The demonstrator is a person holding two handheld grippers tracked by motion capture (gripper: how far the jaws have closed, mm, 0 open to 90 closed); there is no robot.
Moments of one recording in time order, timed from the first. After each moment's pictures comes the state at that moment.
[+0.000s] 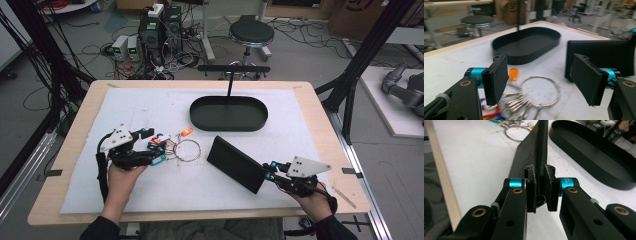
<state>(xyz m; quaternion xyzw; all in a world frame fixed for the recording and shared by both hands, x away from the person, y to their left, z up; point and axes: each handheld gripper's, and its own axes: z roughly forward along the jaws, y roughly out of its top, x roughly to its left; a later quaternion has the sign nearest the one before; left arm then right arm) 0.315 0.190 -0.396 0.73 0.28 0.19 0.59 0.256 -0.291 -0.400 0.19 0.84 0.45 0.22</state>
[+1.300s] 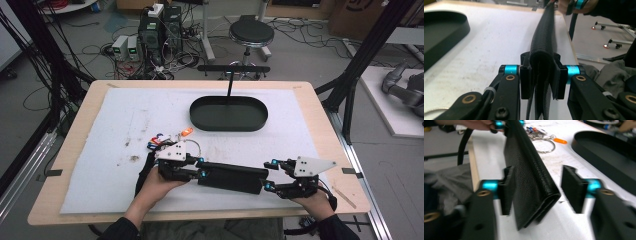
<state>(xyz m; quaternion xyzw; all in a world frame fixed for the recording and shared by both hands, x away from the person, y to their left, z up) 0.312 0.089 -0.415 0.82 0.07 0.03 0.57 0.264 -0.301 -0.406 0.17 0.83 0.52 0.13</state>
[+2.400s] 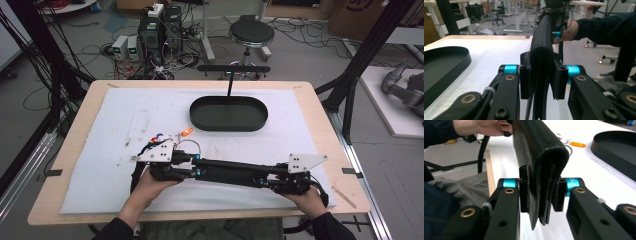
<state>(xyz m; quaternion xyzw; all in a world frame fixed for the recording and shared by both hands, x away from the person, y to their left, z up) 0.306 0.107 -0.402 0.76 0.04 0.03 0.64 0.271 -0.285 -0.406 0.14 0.82 0.54 0.06</state>
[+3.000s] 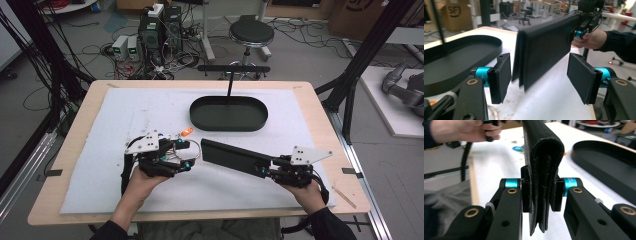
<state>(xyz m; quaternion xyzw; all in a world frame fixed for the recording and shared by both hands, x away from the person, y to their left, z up) 0.309 0.144 -0.396 0.74 0.16 0.08 0.65 0.283 -0.290 -0.395 0.18 0.81 0.55 0.12</state>
